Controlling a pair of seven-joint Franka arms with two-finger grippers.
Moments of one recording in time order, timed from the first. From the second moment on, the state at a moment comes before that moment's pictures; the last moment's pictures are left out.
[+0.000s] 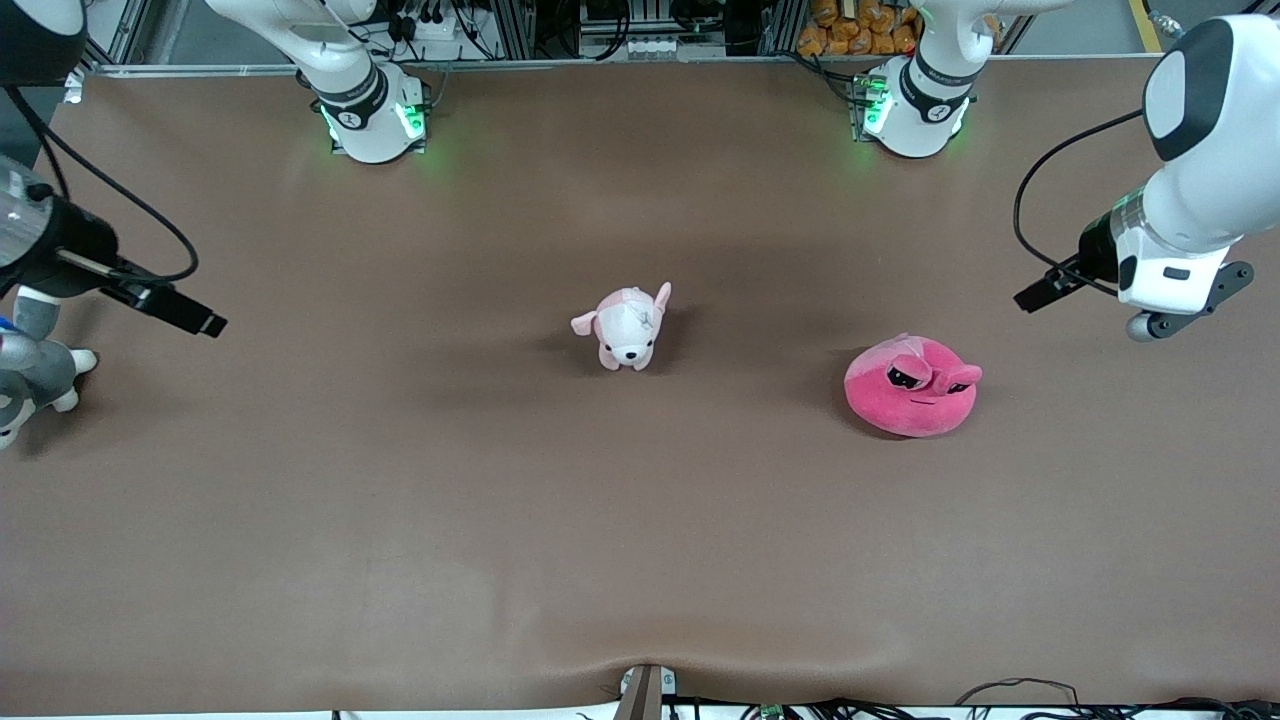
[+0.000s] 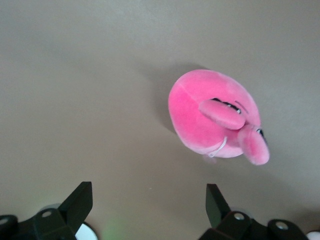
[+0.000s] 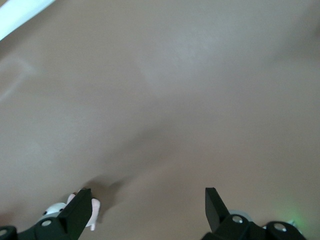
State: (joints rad) left arm -0.01 -0.04 -0.04 -1.95 0.02 1.79 -0.66; right arm -0.03 0.19 0.15 -1.30 0.07 1.45 0.71
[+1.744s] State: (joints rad) left arm 0.07 0.24 -0.06 -1.90 -0.36 2.01 -1.39; right arm 0.16 0.19 0.16 -1.31 0.21 1.46 1.51
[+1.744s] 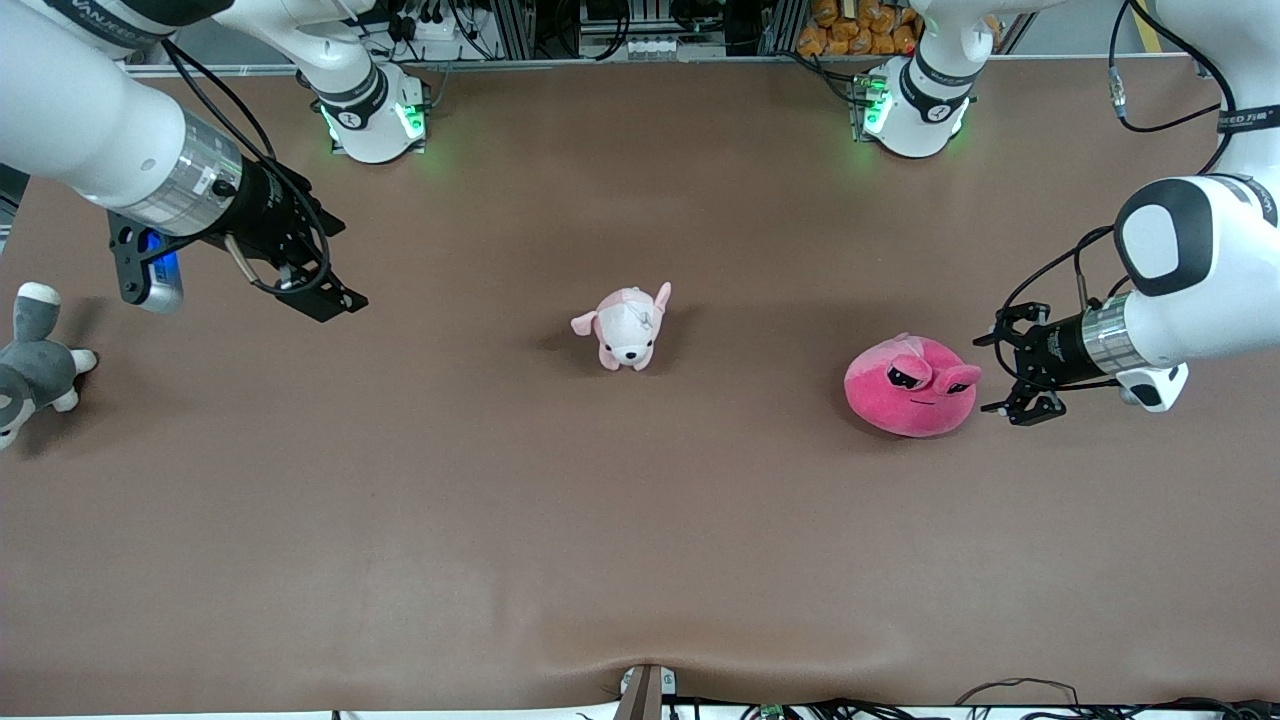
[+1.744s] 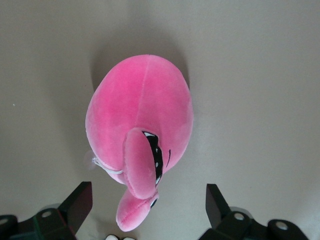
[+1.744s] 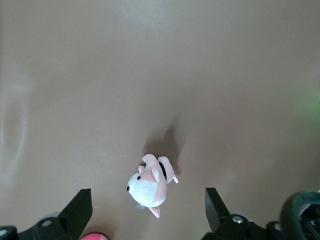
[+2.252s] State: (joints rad) left arm 0.07 0.30 -0.06 -1.90 -0.40 2.06 -1.39; right arm 0.16 0.19 0.15 -1.31 0.21 1.46 1.52
